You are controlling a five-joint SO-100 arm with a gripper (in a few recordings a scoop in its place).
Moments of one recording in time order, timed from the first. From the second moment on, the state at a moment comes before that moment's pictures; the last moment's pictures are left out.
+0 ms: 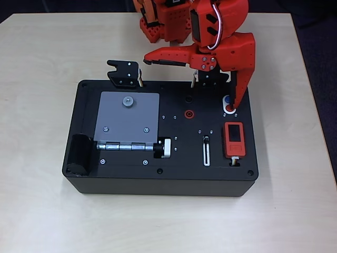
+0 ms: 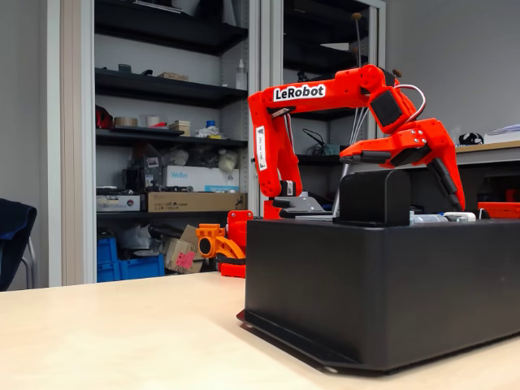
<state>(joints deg) -22.6 104.9 105.8 60.9 110.6</state>
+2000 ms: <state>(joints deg) -16.1 104.7 99.1 64.5 102.2</state>
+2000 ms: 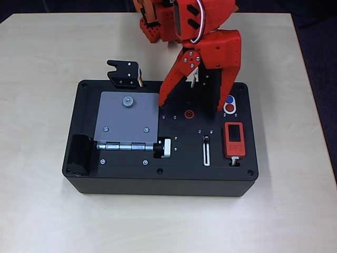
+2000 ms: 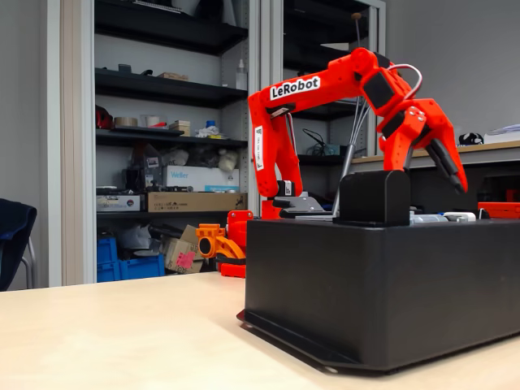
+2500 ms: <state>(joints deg) -13.1 101.7 95.2 68.8 101.2</state>
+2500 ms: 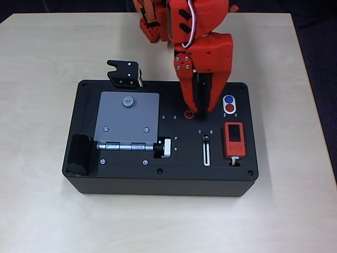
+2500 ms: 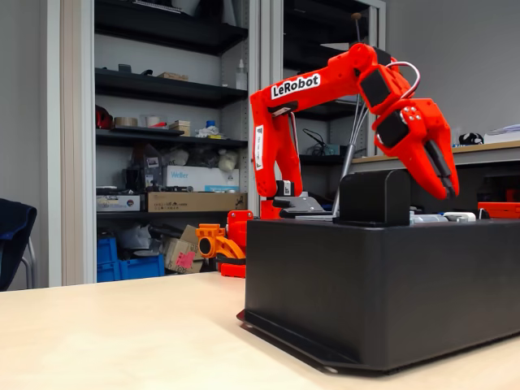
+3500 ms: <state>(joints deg) -12.1 90.6 86.5 69.9 93.7</state>
